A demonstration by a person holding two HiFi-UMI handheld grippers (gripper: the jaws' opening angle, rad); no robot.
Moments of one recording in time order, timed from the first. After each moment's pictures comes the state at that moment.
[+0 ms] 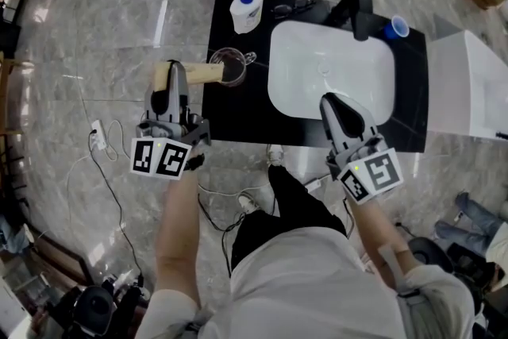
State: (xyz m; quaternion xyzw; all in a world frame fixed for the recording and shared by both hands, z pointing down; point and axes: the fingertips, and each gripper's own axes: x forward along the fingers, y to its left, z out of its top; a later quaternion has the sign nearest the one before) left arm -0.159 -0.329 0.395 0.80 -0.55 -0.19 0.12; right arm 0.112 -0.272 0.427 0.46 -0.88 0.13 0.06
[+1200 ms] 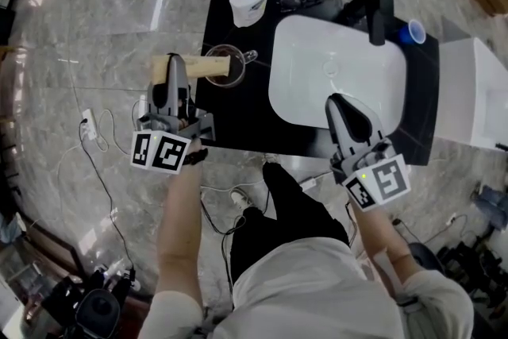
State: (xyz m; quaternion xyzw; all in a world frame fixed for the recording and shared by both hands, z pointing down) left arm -0.162 -0.361 0.464 0.77 -0.57 -0.23 0.18; right arm 0.114 -0.300 0.462 0.44 -0.89 0.14 0.07
